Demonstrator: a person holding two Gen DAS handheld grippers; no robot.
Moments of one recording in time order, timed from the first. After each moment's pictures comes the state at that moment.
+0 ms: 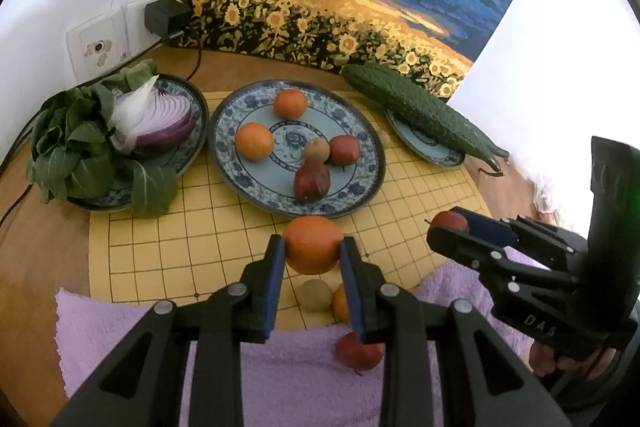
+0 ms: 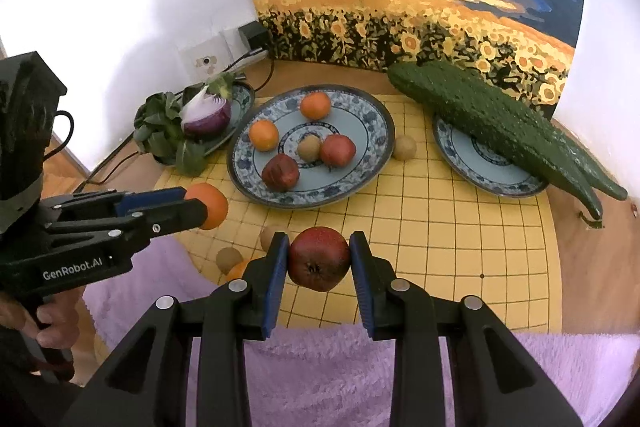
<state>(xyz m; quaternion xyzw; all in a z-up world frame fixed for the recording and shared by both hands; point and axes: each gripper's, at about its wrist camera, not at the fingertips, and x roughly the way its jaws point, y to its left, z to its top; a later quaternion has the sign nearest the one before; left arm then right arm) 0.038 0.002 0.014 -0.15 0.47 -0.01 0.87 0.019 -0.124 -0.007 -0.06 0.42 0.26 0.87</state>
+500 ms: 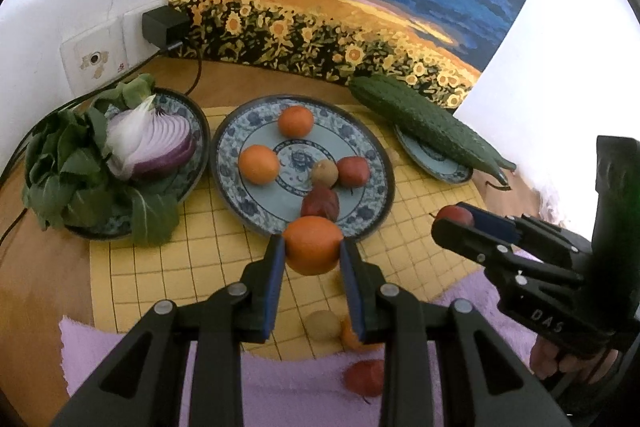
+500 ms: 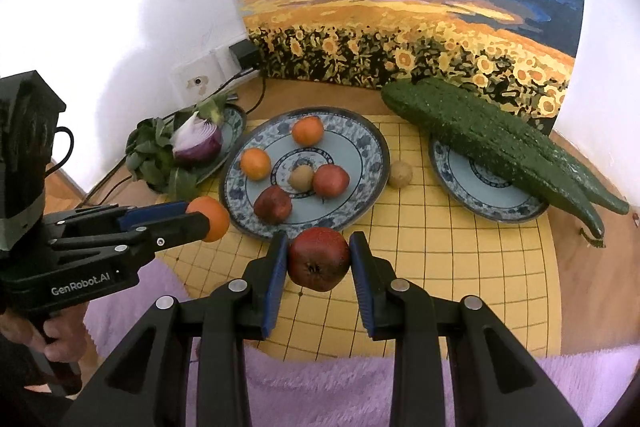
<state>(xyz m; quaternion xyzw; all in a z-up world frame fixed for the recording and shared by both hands) 0.060 0.011 0.014 -0.14 0.46 -0.01 0.88 0.042 -0.121 -0.002 -0.05 0.41 0.26 0.88</state>
